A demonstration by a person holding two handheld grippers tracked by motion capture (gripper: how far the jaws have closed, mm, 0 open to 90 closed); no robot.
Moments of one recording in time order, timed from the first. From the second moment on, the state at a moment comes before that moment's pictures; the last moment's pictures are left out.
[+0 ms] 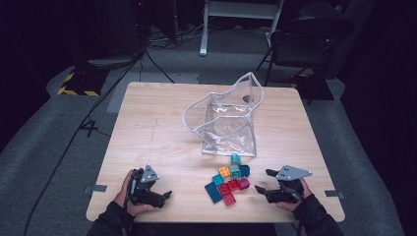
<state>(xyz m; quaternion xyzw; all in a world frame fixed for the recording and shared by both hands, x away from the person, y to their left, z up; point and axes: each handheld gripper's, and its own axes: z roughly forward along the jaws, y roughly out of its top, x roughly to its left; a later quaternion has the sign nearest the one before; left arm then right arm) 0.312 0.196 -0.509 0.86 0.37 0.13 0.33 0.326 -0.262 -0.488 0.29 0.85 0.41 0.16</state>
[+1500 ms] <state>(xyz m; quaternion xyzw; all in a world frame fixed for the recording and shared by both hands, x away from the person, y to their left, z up) 0.322 0.073 -0.508 0.89 0.29 0.10 0.33 0.318 -0.220 -0.500 0.27 0.86 0.40 0.15</state>
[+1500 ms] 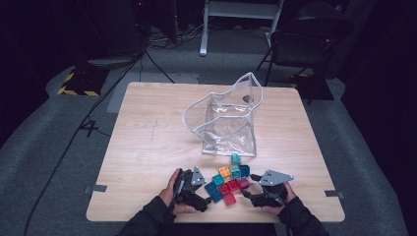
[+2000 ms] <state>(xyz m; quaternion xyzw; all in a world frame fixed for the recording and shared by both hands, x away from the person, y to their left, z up) 0.342 0.062 -0.507 0.89 0.29 0.10 0.33 0.333 -0.226 -0.501 0.30 0.85 0.39 0.19</state>
